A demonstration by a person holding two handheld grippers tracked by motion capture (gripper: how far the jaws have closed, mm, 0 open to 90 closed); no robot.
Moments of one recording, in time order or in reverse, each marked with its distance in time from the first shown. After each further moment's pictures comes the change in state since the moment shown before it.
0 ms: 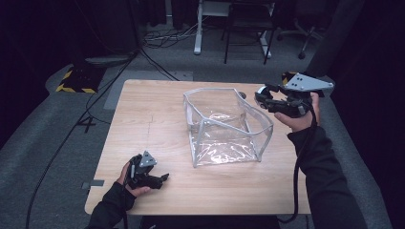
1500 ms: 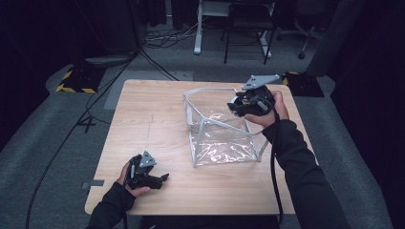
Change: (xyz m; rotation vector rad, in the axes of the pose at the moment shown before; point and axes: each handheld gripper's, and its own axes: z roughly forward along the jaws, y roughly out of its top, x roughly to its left) left arm 0.000 0.000 0.000 0.000 -0.003 0.003; right arm 0.032 0.005 0.077 0.301 0.108 -0.035
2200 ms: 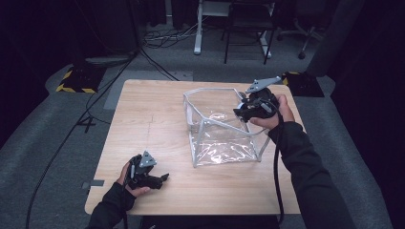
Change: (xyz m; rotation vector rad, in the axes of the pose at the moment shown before) left arm 0.000 0.000 0.000 0.001 0.002 0.000; right arm -0.006 -0.016 -0.001 0.113 0.015 0.039
